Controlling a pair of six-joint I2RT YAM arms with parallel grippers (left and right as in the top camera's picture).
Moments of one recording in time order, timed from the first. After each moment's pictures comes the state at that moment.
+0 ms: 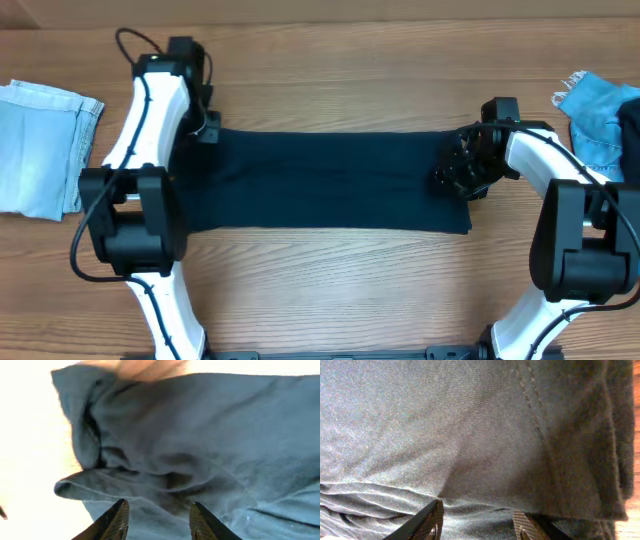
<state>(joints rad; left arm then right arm) -0.02 2.15 1.81 -1.20 -0.16 0.04 -0.07 1.94 1.20 -0.79 -0.39 0.33</state>
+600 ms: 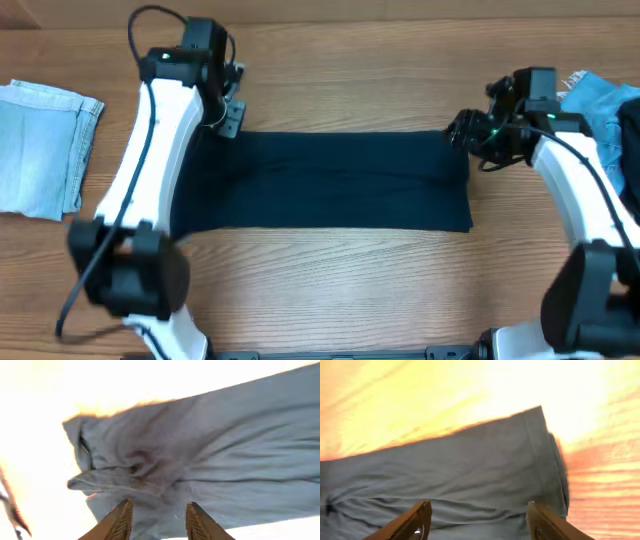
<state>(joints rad) -0.15 1.89 1.80 -1.22 -0.09 0.14 -0.08 1.67 1.26 -0.71 -0.34 0.25</state>
